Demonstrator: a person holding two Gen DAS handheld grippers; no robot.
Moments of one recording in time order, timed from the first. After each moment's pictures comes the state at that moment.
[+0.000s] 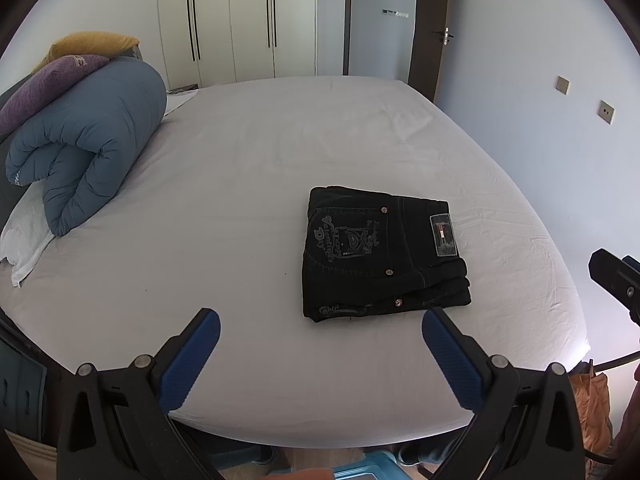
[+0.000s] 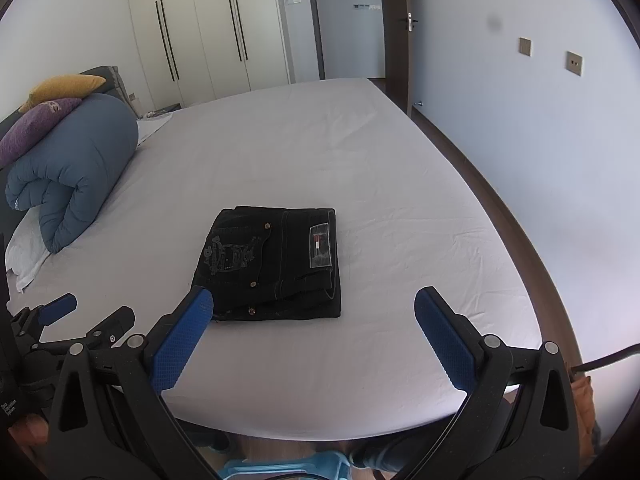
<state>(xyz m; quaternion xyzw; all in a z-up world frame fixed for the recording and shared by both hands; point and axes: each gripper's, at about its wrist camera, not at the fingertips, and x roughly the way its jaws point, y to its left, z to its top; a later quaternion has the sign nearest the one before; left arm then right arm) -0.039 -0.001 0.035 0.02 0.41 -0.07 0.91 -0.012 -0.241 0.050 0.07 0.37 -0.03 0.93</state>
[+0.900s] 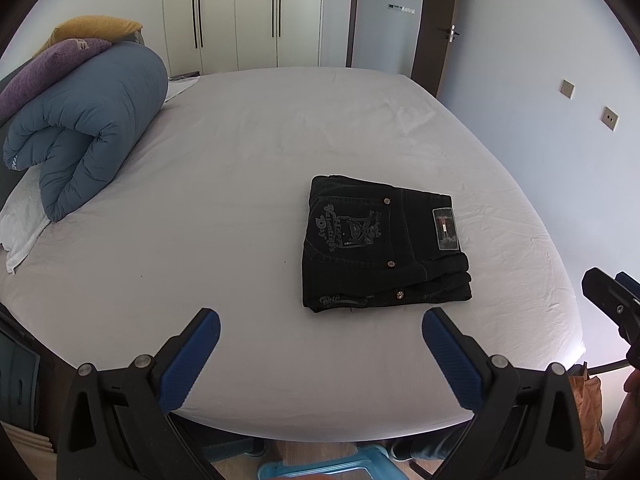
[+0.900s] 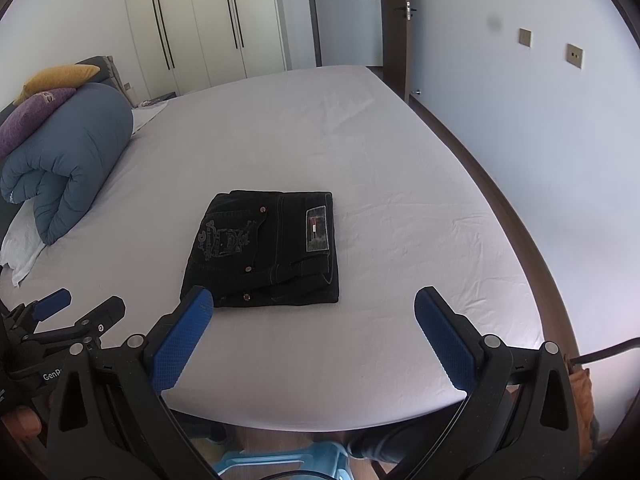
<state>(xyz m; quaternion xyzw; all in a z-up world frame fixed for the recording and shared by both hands) -0.037 0.007 0.026 0.01 0.42 -0.07 0.90 -0.006 -0.237 0.029 0.06 0.39 -0.04 0.92</state>
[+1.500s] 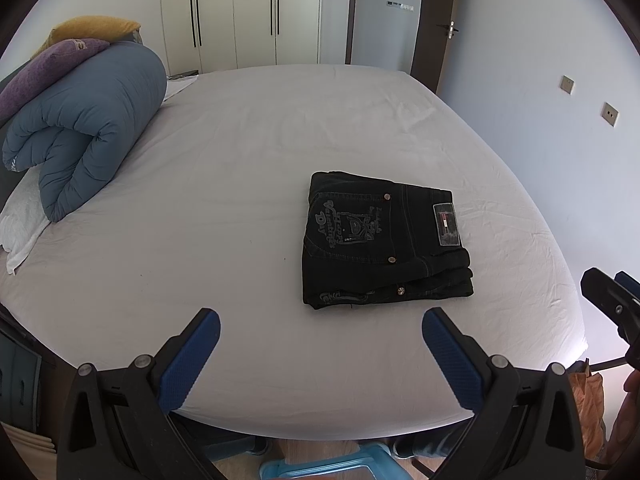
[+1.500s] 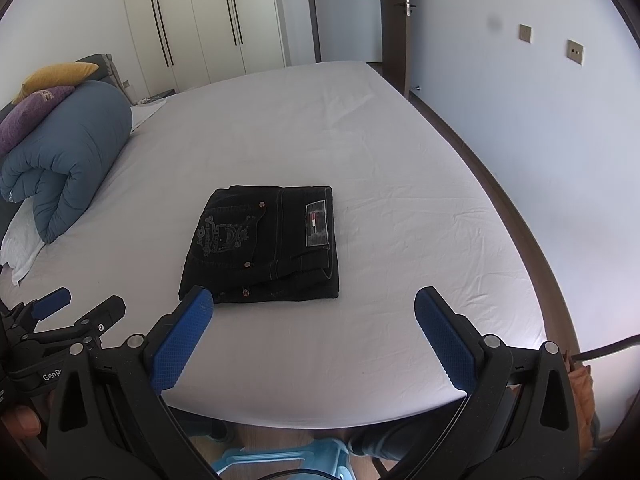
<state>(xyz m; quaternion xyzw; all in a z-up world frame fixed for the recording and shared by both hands) -0.040 0.010 0.021 0.01 0.42 -0.07 0.90 -0.006 -0.235 0.023 0.07 0.40 -0.04 0.91</state>
